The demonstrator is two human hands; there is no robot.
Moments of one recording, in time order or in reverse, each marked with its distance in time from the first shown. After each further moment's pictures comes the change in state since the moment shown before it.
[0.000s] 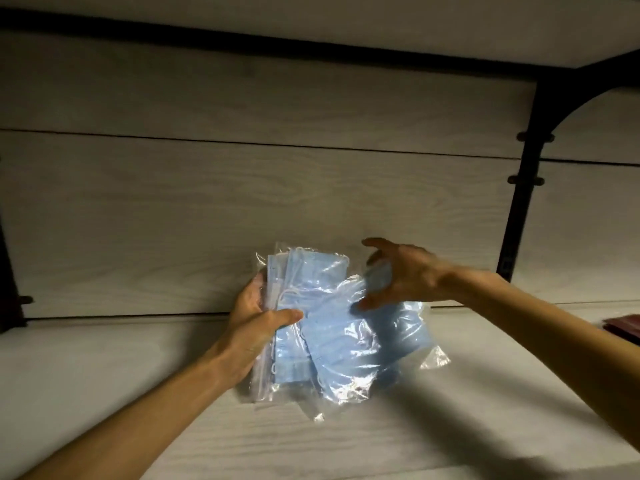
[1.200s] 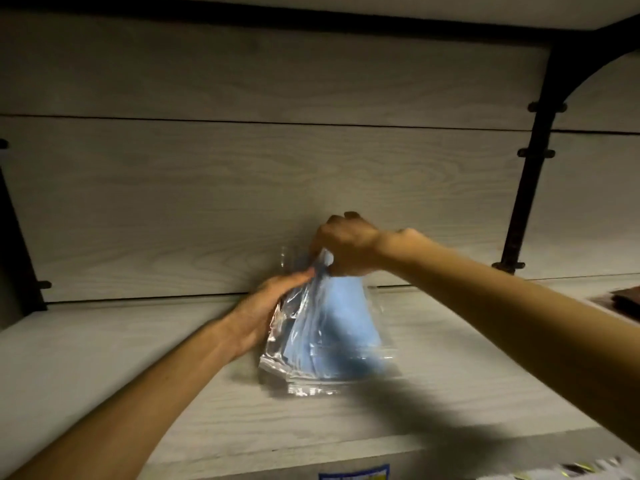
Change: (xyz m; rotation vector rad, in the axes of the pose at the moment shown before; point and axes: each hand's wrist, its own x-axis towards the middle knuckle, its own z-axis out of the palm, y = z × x) left_hand 0.000 0.011 -0.005 -0.134 -0.248 -0.368; right_hand 0.036 -0.092 0.020 -0.466 0.010 -0.332
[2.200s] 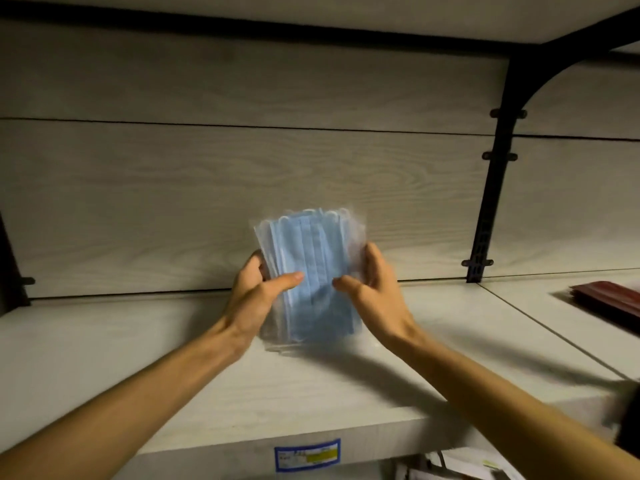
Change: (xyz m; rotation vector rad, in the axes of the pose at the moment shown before) left_hand -0.012 -0.005 0.044 0.113 0.263 0.438; right_hand -0.109 -0.018 0.065 1.467 0.691 0.313
